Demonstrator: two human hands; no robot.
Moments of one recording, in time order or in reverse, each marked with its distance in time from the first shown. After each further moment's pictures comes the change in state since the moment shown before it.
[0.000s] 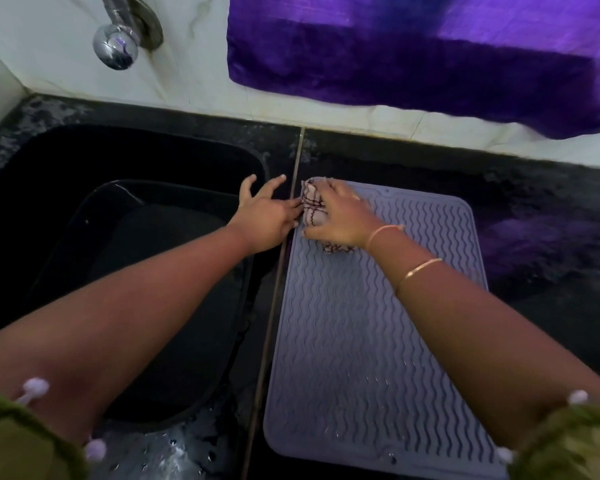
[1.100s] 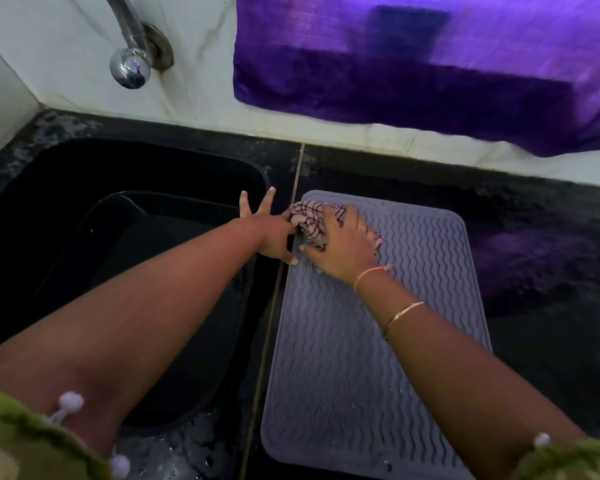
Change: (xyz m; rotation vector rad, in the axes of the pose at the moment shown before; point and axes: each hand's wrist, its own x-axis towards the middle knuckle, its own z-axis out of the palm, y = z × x) left_hand 0.004 0.012 -0.025 0.048 -0.482 -0.113; right_hand -0.025 -0.006 0.031 -0.159 0.198 0.147
